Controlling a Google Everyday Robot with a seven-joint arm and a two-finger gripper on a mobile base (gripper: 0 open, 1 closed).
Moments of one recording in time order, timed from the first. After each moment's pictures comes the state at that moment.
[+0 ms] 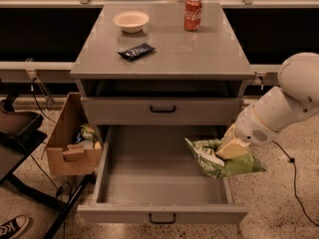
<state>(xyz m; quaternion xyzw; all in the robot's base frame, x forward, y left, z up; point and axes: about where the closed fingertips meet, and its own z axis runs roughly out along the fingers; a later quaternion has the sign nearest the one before) 0.461 -0.178 0.749 -0.54 0.81 0.18 0.15</state>
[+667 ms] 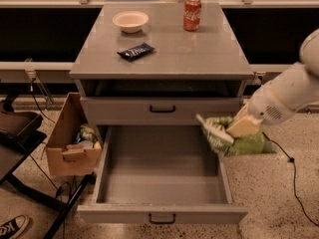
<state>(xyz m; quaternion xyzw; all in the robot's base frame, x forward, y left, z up) 0.490 -0.201 0.789 -0.50 0.83 0.17 0.18</state>
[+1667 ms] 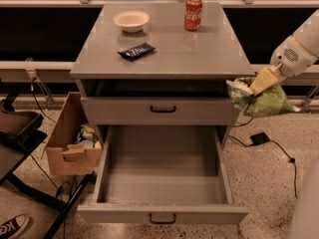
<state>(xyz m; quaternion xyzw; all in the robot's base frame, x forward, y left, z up) 0.583 -0.284 0.846 -0.31 0.92 0.19 0.11</state>
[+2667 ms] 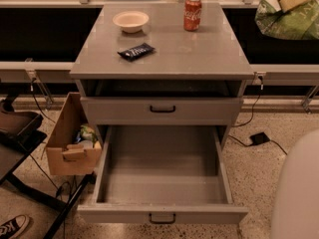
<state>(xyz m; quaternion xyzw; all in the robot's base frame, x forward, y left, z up) 0.664 -0.321 1.044 -0.24 0.90 0.05 0.35</state>
